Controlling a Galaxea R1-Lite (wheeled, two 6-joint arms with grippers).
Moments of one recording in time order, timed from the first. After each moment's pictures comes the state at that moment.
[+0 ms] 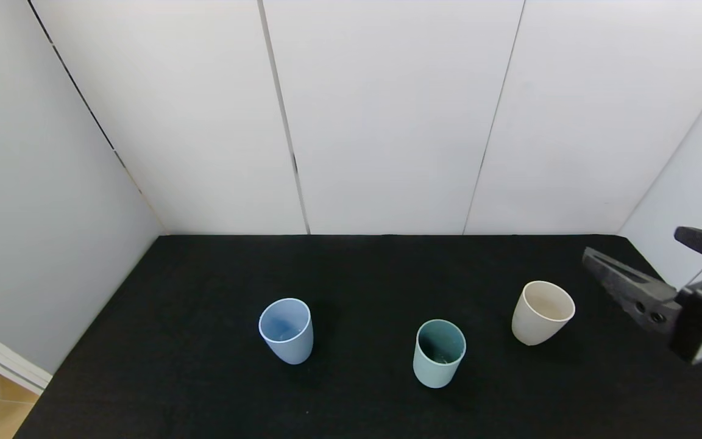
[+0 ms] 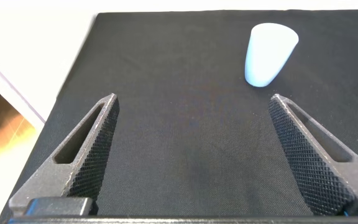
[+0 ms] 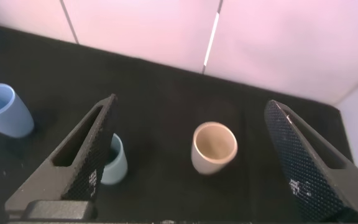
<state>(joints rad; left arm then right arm) 0.00 0.00 0.00 -0.01 0.01 -0.01 0.77 1.12 -0.61 -0.43 -0.57 -0.04</state>
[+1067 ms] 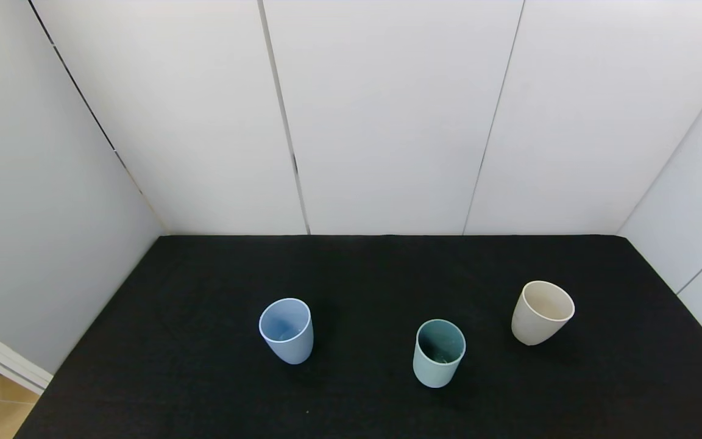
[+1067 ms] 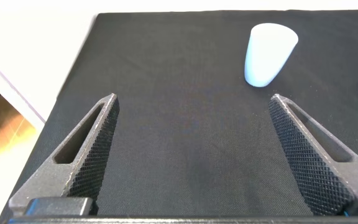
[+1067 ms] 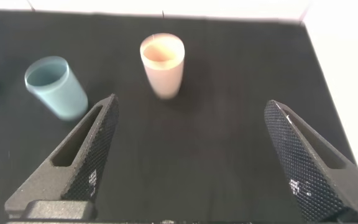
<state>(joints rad) 0.00 0.00 0.00 -0.01 0.01 -0.01 0.02 0.49 -0.15 -0.23 0.07 0.03</state>
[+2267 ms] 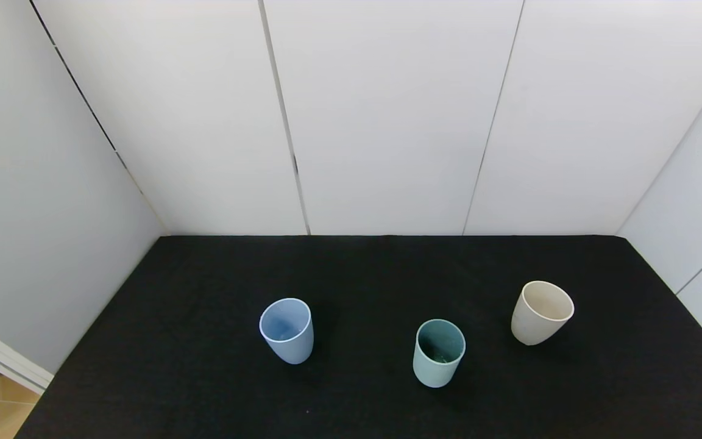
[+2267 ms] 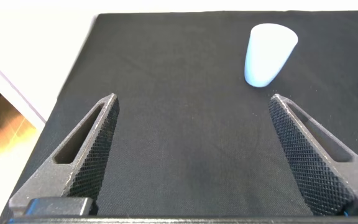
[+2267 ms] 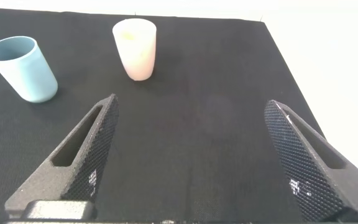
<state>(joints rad) 0.00 0.00 0.00 -0.01 0.01 -0.01 0.00 0.00 0.00 -0.01 -0.02 0.00</state>
